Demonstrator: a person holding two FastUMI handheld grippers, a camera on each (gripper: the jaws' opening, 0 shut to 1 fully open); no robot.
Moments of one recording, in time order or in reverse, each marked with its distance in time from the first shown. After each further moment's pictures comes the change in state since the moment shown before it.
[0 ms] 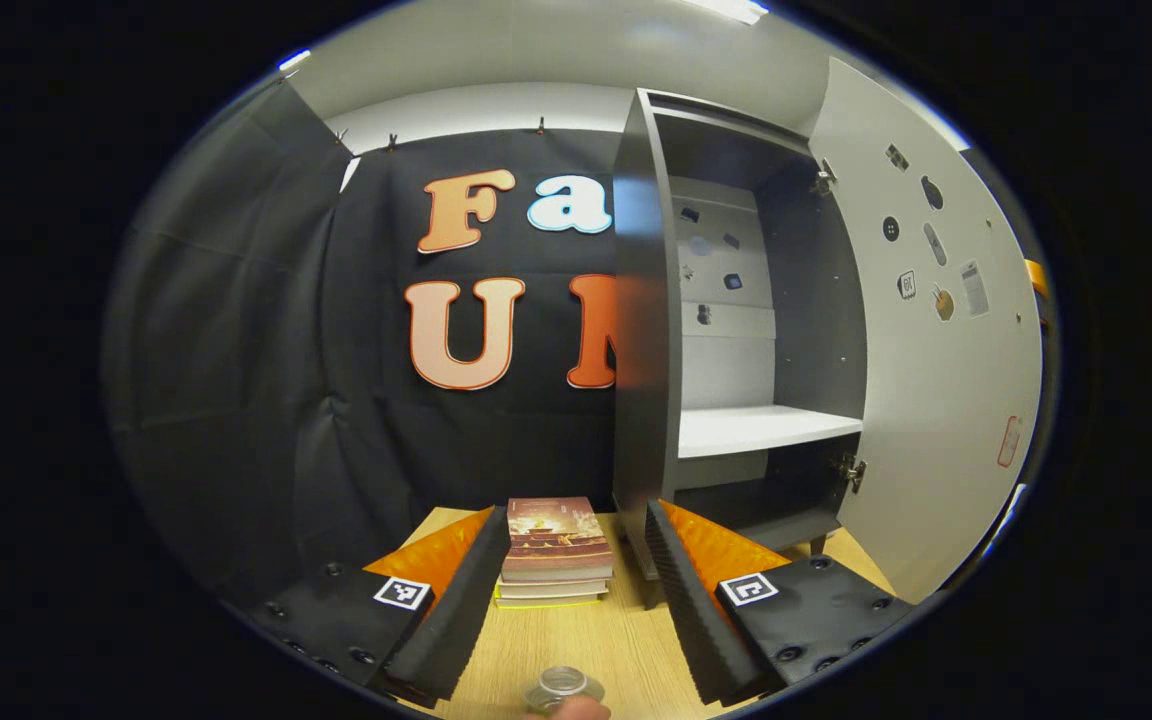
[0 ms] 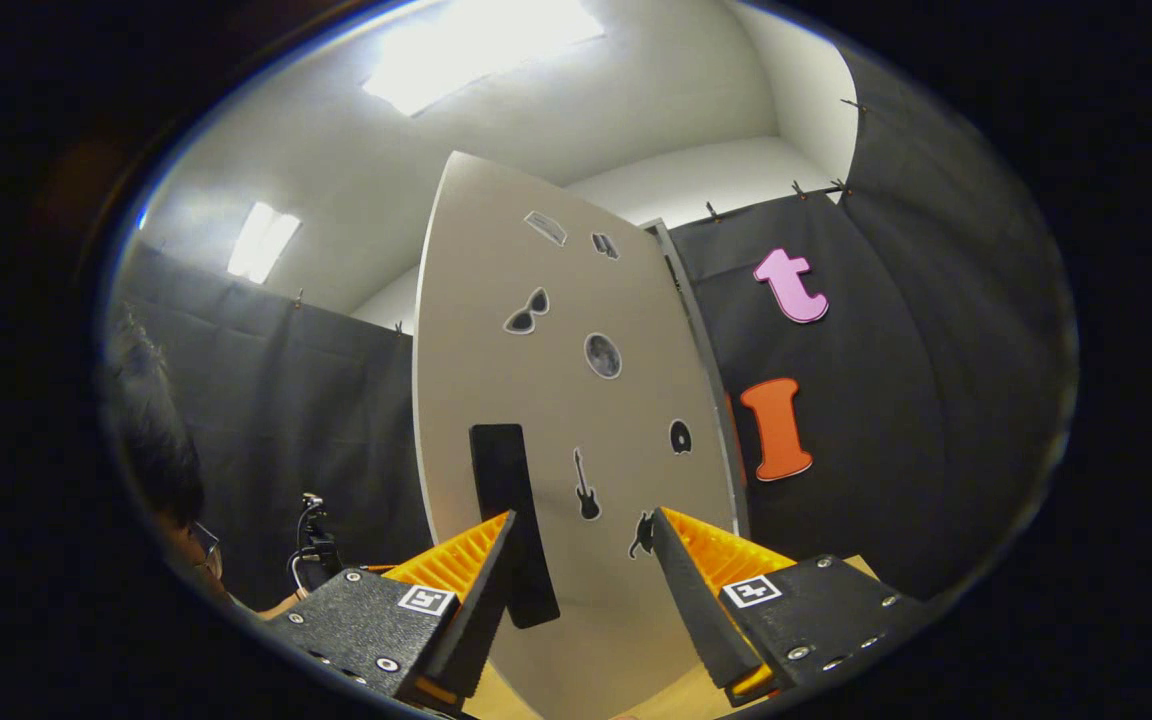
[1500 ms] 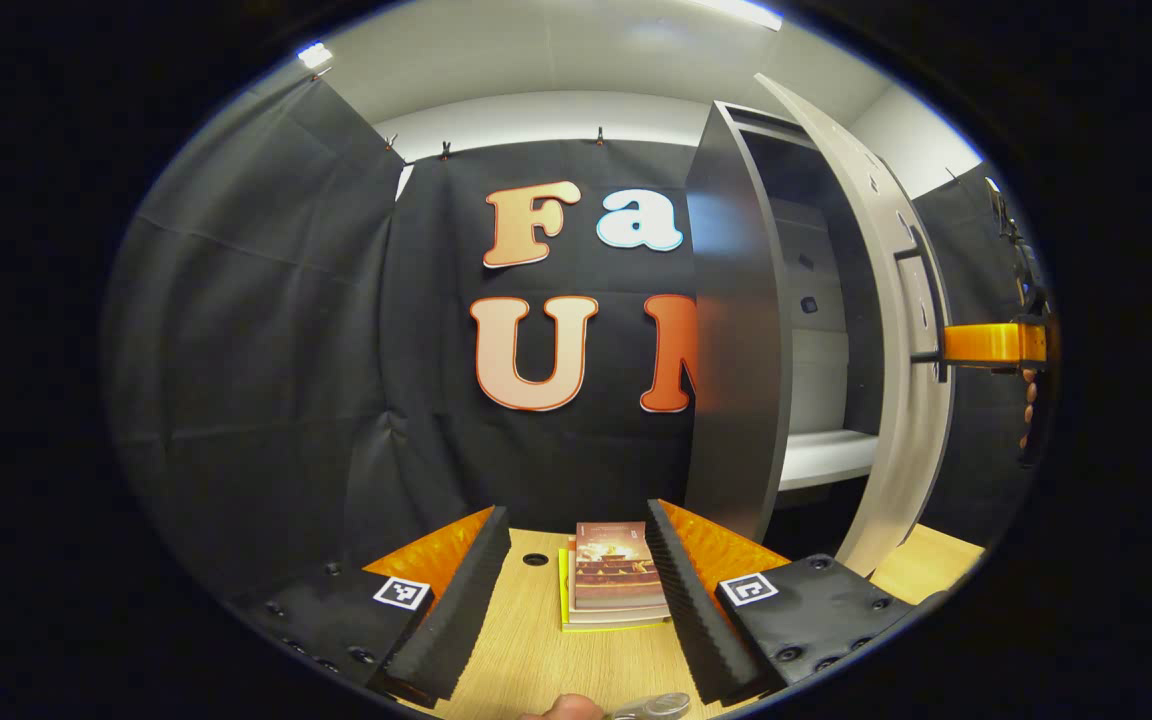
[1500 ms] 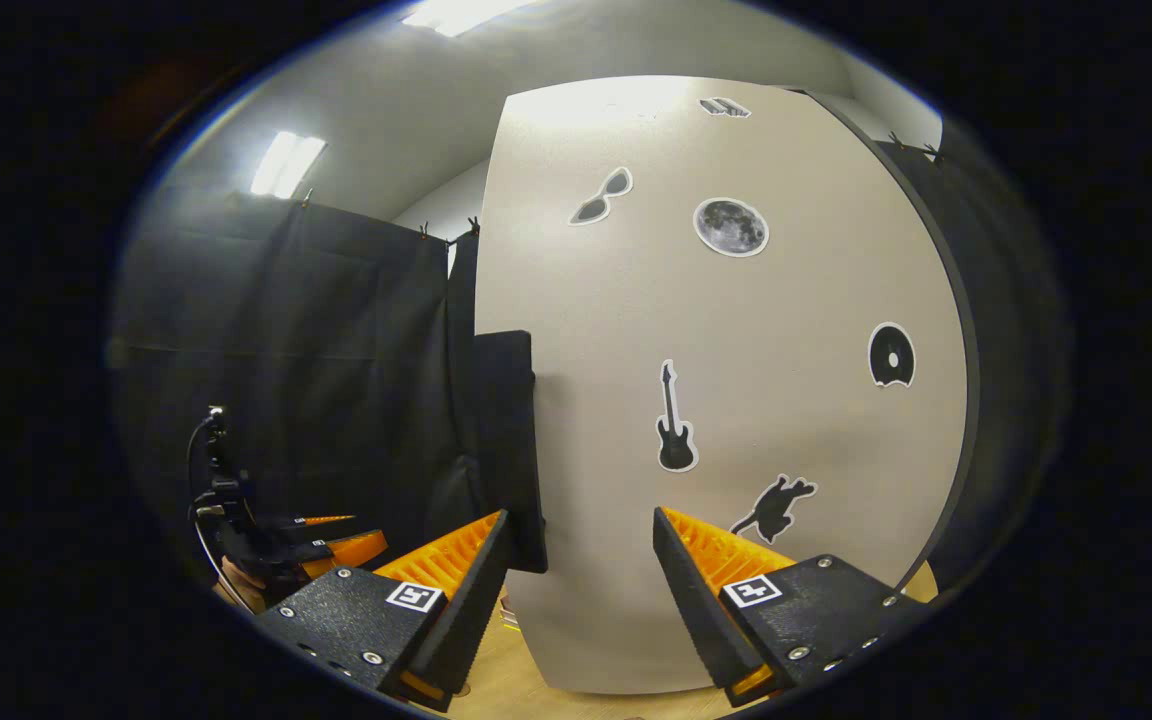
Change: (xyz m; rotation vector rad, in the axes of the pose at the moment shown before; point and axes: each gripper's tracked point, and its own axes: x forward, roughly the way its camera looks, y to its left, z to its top) left arm 0.021 0.081 0.034 -0.006 -0.046 0.145; right arm 0.092 0.038 -0.081 -0.102 0.227 0.053
